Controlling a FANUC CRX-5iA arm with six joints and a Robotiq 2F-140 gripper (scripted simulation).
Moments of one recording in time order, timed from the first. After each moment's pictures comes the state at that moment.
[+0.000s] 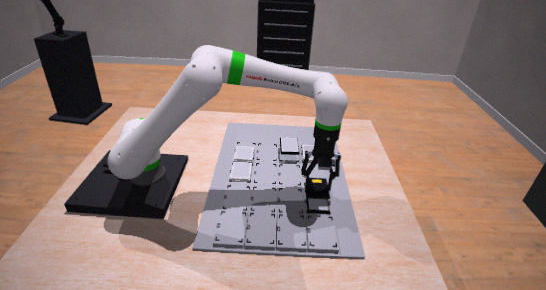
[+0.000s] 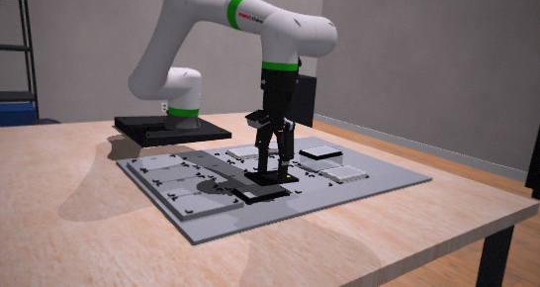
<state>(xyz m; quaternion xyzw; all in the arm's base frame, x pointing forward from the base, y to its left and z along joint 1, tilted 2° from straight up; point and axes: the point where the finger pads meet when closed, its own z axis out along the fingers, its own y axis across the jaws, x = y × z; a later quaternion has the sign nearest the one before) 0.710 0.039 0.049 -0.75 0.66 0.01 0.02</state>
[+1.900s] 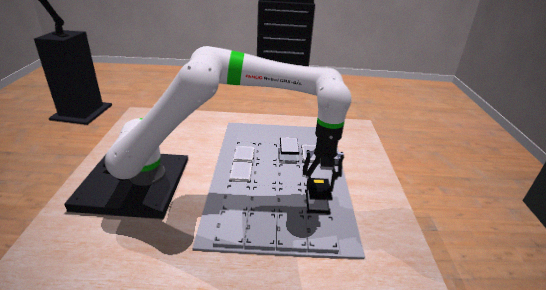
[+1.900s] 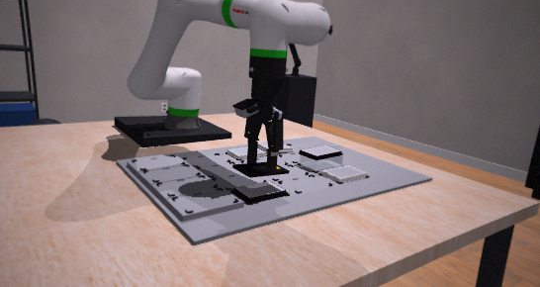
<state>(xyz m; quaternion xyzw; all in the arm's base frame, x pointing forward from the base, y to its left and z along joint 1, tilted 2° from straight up) 0.715 0.000 0.078 -0.75 0.66 0.01 0.02</state>
